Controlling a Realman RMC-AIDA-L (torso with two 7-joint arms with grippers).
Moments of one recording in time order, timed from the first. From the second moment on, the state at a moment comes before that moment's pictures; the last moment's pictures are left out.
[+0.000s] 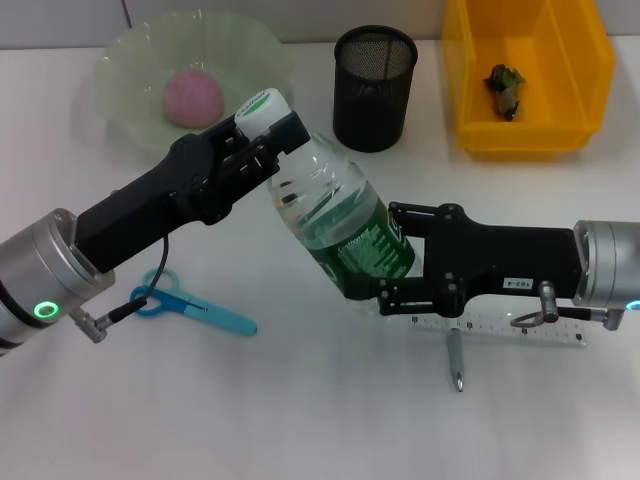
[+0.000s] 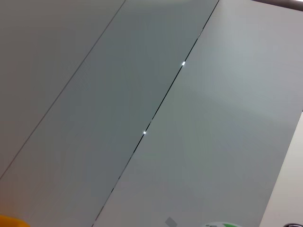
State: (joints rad) left arm -0.54 -2.08 0.76 0.13 1.44 1.78 -1.17; right arm 0.54 2.08 -1.01 -0.45 -1.66 -1.62 1.20
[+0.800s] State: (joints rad) left arm -0.54 -2.08 0.76 0.13 1.44 1.78 -1.17; right arm 0.55 2.08 -1.01 -0.45 -1.66 -1.59 1.20
